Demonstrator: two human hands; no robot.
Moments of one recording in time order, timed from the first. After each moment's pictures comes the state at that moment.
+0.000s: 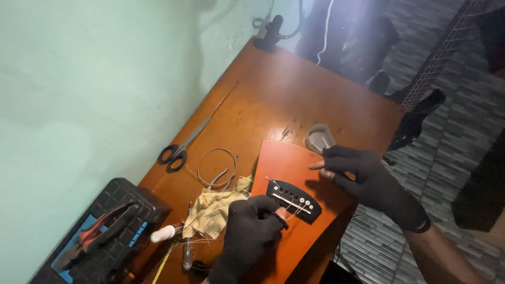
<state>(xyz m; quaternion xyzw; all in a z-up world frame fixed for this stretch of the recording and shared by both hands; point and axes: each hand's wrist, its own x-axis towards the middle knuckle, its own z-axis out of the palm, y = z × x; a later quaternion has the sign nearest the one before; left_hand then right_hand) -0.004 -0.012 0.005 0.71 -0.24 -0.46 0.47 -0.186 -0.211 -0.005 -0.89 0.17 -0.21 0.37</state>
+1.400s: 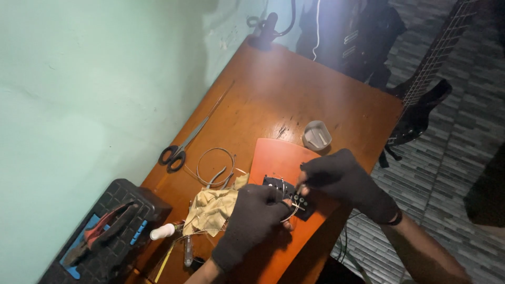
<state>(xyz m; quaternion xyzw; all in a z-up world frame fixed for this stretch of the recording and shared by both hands) -0.011 -0.047 0.026 0.72 -0.39 -0.45 0.36 -0.169 -0.201 -0.007 -0.85 0.11 -0.21 0.48</state>
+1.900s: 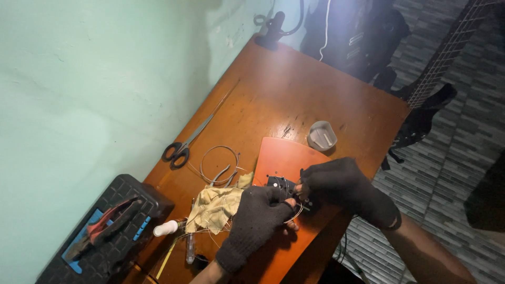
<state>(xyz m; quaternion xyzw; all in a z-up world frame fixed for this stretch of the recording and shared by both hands) -0.008 -0.040 0.017 0.68 -0.36 -0.50 0.39 -0.157 -0.189 0.011 -0.86 -0.02 -0.27 0.43</state>
